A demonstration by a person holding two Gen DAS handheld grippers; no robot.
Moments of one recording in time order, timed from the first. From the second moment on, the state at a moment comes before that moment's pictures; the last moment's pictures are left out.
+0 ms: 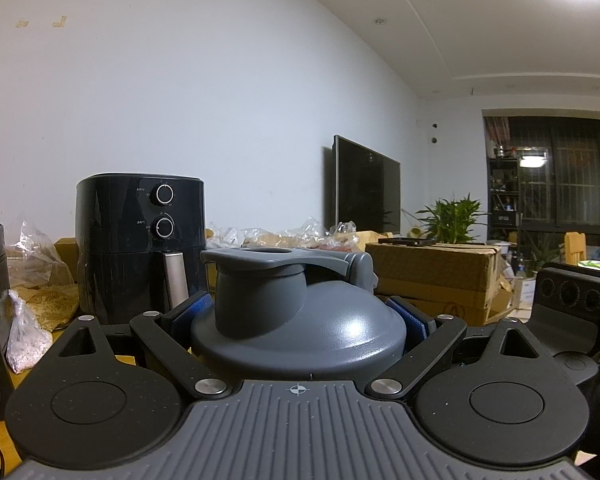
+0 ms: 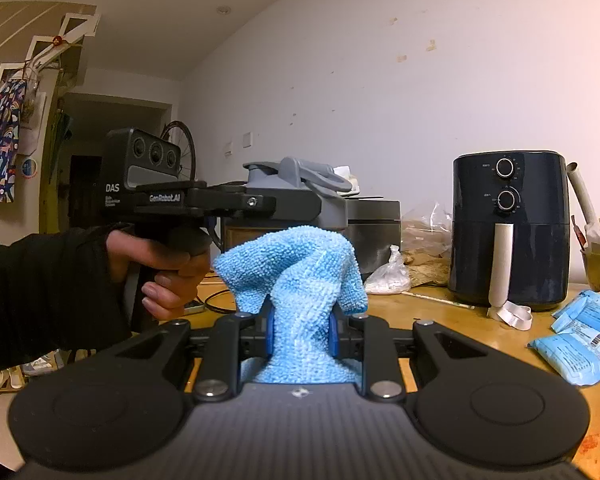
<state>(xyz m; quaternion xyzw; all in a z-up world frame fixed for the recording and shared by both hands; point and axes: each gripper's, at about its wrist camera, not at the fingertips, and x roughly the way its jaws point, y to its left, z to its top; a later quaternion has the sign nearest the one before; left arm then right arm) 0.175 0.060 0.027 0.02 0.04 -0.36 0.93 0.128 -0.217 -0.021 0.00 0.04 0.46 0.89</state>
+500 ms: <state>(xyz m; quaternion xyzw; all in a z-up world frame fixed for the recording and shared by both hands) 0.175 0.063 0.031 0.02 0.05 -0.36 0.93 0.136 -0.196 -0.006 -0.02 0.05 0.46 0.89</state>
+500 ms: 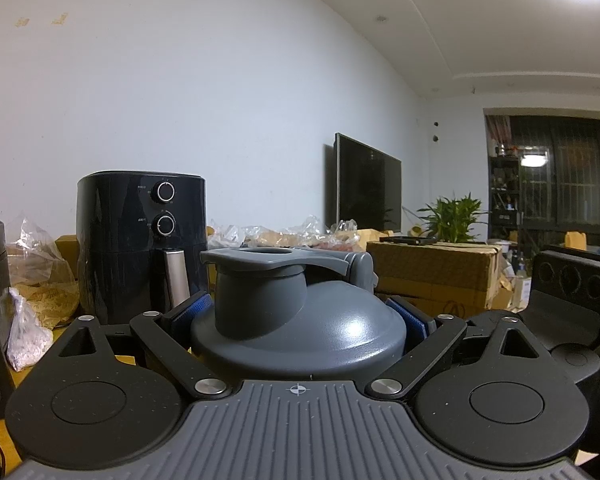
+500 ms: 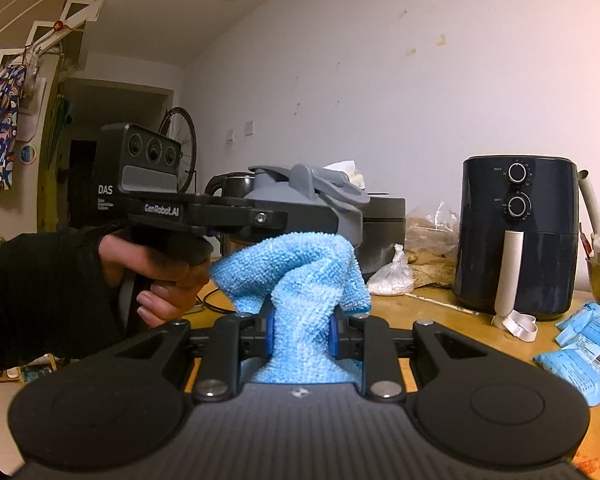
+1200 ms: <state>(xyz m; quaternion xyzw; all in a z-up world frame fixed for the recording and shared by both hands) 0.172 0.061 0.031 0.02 0.05 -0.36 0.93 0.139 -0.191 -0.002 -0.04 0.07 0.46 0.88</state>
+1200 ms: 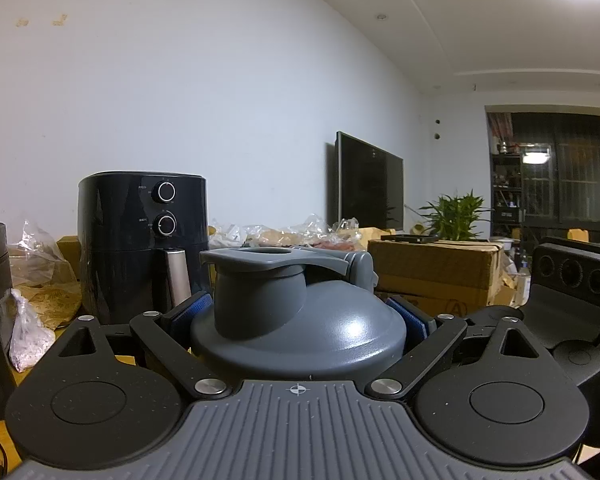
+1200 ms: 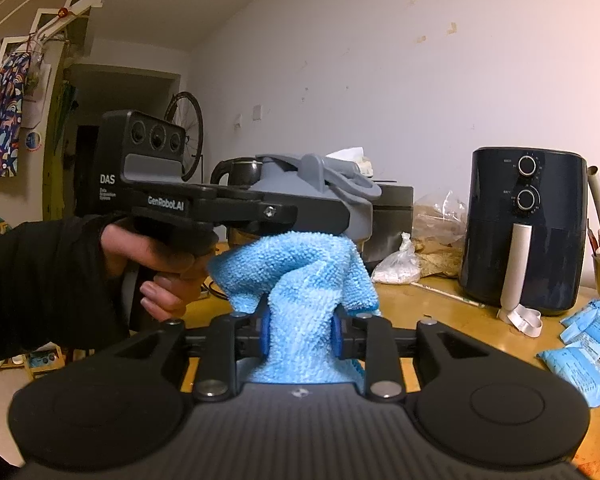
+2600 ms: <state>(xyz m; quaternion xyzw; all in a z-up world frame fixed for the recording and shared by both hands) 0.174 0.059 0.030 0.02 0.05 -0.36 0.93 0.152 -0.172 -0.026 -0.10 0.17 0.46 0.86</state>
